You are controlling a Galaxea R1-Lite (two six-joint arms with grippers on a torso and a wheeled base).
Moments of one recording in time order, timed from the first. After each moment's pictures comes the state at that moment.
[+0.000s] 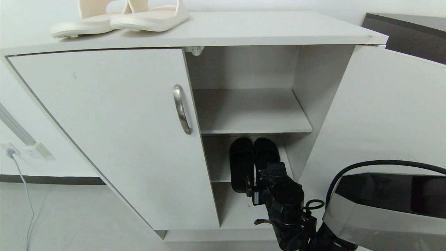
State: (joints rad) left arm 0.00 0.00 0.00 0.00 0.03 -0.01; right arm 0.86 2.31 -0.79 -1.44 -0.71 0.07
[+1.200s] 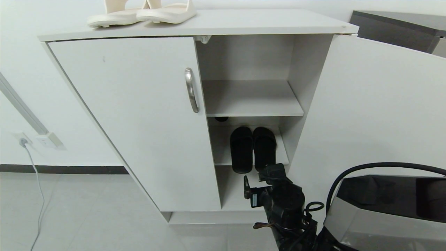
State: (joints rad) left arm 0.00 0.00 0.00 0.00 0.03 -0.02; right arm 0.88 2.30 -0.78 -1.45 -0.71 0.07
